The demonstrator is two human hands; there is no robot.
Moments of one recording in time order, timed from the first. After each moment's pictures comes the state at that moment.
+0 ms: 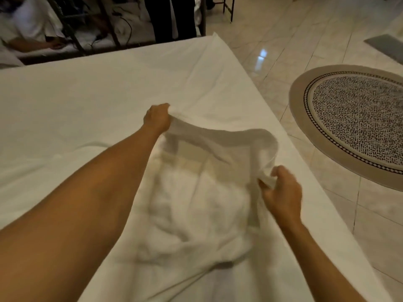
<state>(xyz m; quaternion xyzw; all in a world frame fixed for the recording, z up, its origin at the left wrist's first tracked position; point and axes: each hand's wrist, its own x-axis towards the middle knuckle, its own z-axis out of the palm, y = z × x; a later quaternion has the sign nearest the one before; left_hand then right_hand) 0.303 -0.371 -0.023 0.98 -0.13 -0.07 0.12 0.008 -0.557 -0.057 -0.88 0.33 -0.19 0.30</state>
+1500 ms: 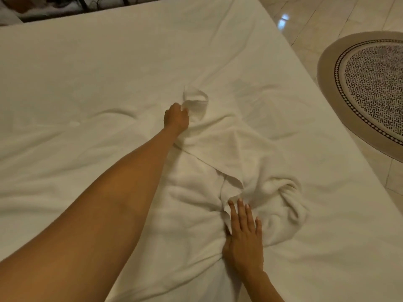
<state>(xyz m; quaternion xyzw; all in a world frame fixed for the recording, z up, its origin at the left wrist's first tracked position) 0.285 -0.309 -0.123 0.94 -0.02 -0.12 0.32 -0.058 -0.365 -0.208 -0.95 0.22 0.07 0.20</state>
